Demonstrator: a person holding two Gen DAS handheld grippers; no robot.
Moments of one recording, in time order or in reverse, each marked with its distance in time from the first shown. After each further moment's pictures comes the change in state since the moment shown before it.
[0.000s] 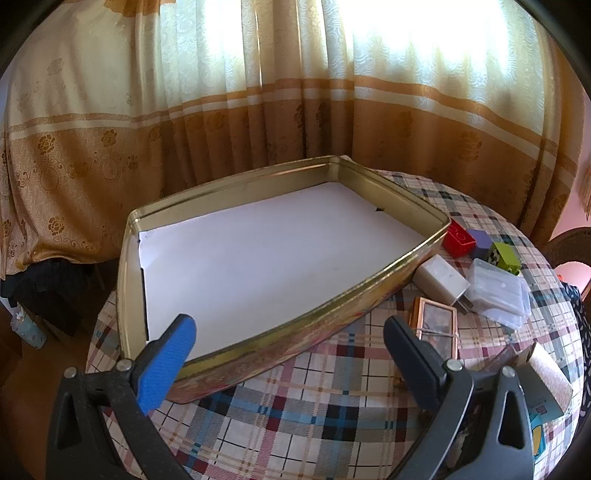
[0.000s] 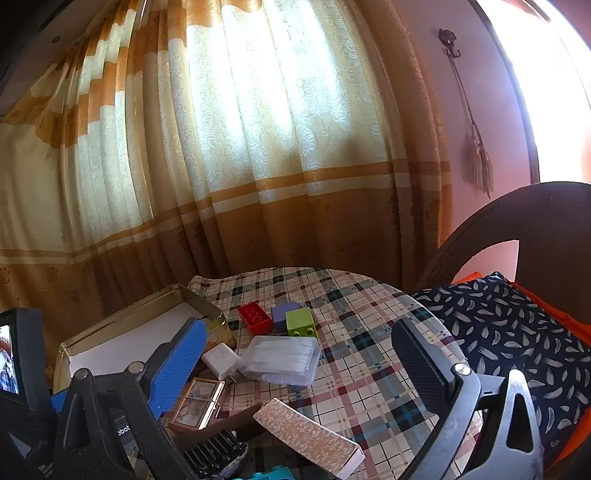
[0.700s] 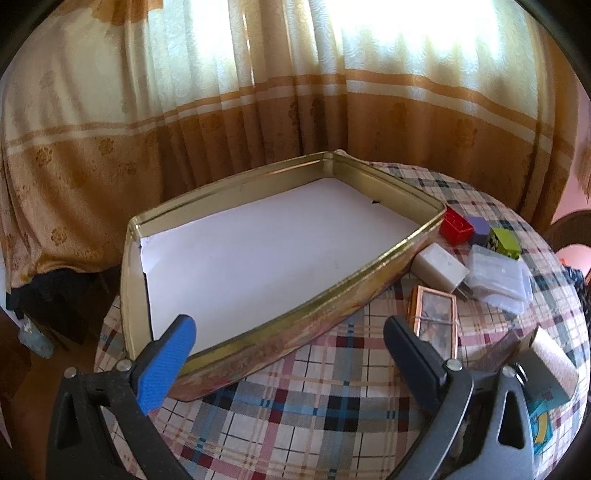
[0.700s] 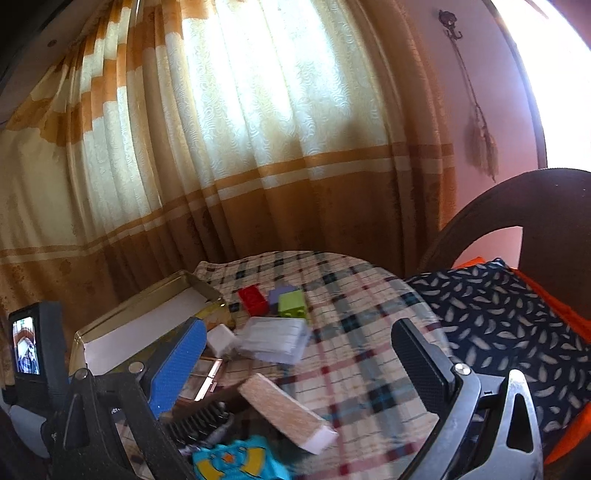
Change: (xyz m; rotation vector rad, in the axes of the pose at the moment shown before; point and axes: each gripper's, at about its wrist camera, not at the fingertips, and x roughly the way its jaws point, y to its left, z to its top) left arm -0.007 -0.004 -0.007 0.059 0.005 0.018; right arm -0.019 -0.036 0.009 0.017 0.085 0.048
